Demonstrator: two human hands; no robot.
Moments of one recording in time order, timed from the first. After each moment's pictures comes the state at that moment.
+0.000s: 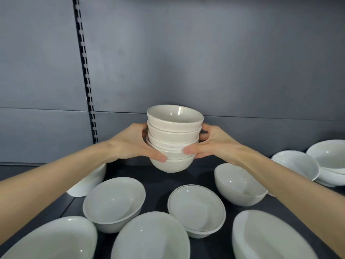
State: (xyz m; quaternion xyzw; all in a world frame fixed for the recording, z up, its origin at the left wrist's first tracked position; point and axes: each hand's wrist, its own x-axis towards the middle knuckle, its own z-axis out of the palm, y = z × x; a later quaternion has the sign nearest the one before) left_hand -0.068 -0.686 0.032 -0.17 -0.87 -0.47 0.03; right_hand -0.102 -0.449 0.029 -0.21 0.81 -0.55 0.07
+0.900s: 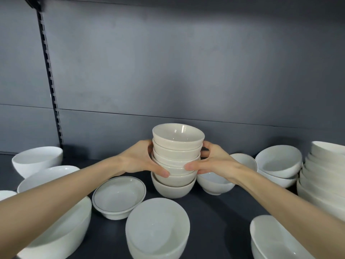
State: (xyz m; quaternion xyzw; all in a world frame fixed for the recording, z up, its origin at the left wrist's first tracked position) left_hand -0.054 -0.506 0.009 -0.13 -0.87 -0.47 0.02; right_hand -0.084 -0.272 0.012 -0.20 0.82 -0.53 0.08
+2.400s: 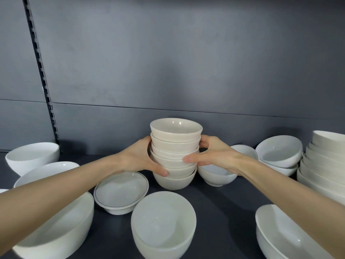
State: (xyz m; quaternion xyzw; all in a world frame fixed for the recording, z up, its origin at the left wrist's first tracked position) left_hand -0.062 -0.517 -0.008 -0.15 -0.87 -0.48 -0.01; right_hand -0.089 -0.279 0.009 -0.21 0.83 -0.50 0.10
